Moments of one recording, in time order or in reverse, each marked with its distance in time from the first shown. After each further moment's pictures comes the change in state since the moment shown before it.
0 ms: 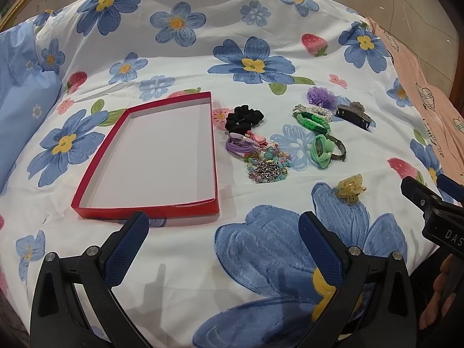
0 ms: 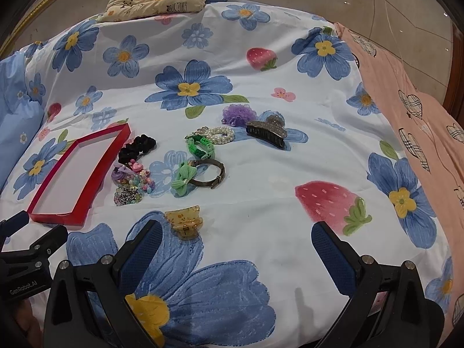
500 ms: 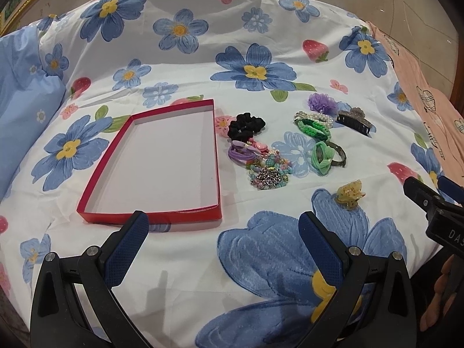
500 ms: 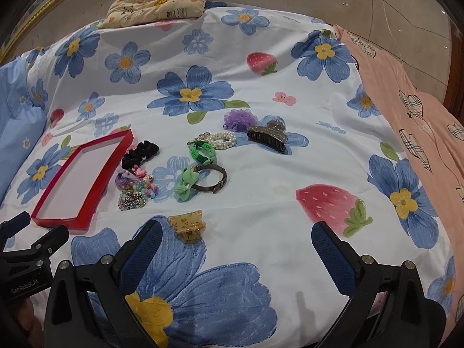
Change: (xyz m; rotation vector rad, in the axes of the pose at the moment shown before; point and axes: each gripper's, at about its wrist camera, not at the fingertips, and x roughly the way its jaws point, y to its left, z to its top) left arm -0.010 -0.001 0.003 0.006 -0.031 0.018; right arm -0.007 -0.002 0.001 0.020 -0.027 0.024
